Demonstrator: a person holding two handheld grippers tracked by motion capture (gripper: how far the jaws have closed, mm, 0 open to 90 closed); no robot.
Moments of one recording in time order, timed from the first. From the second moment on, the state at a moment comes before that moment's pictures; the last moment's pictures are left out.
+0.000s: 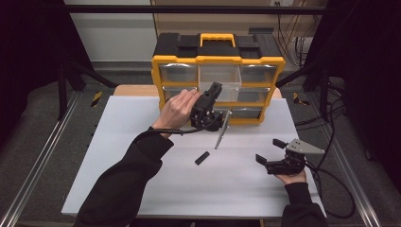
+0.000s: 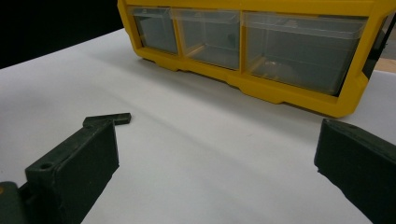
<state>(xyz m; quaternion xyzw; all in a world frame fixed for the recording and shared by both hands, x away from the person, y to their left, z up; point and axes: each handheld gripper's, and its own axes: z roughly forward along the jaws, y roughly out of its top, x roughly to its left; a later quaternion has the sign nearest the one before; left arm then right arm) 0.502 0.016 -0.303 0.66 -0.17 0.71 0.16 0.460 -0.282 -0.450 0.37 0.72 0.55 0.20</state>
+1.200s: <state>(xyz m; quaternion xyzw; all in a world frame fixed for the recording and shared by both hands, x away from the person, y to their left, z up) 0.496 0.018 -0.299 0.68 -0.16 0.69 0.17 0.460 -0.282 -0.450 0.37 0.72 0.55 0.20</state>
